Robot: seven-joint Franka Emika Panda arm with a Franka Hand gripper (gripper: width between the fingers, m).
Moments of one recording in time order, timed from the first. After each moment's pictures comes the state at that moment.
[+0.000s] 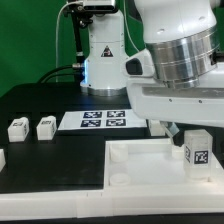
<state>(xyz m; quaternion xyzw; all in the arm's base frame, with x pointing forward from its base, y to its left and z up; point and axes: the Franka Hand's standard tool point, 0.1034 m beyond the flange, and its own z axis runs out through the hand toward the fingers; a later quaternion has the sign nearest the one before) 0.626 0.118 0.074 -0.94 0.32 0.04 0.11</state>
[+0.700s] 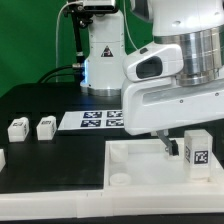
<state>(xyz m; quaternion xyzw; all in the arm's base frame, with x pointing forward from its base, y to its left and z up) 0.631 0.117 0.076 -1.00 -0.01 -0.01 0.07</state>
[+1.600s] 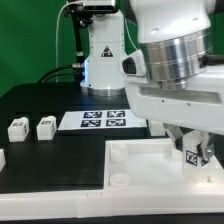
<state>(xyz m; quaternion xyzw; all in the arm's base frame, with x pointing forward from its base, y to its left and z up) 0.629 0.106 0.071 -0.86 0.50 0.03 0.10</state>
